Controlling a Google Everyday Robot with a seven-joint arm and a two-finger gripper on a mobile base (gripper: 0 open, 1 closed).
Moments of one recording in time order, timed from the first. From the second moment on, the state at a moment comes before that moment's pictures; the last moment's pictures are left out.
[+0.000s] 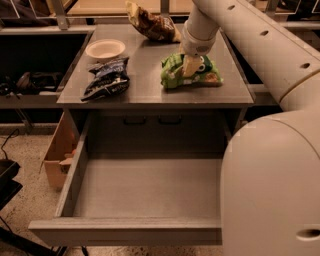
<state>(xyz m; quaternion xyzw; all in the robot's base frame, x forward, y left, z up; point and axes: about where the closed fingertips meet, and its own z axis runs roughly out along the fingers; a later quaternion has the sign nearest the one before) 0.752 -0.092 0.882 -0.76 0.62 -0.10 0.19</state>
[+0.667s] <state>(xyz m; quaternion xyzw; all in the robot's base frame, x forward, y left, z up) 0.752 -0.092 0.882 -0.76 0.62 -0.10 0.19</state>
